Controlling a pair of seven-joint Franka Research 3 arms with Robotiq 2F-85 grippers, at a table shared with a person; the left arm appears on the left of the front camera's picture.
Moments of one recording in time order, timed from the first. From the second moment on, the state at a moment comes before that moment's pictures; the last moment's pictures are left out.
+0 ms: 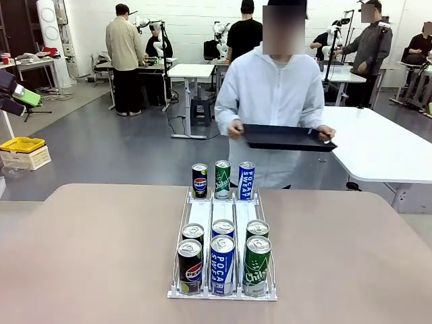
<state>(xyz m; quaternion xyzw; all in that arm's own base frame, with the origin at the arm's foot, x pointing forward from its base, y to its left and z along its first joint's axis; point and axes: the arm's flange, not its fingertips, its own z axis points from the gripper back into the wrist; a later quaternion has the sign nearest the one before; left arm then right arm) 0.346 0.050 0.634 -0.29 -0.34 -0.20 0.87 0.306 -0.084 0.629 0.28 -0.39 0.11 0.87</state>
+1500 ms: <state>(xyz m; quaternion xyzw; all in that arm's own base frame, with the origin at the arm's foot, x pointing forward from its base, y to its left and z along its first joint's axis) 0.346 0.049 0.634 -0.29 -0.34 -0.20 0.87 0.306 -0.084 0.629 0.28 -0.39 0.11 0.87</state>
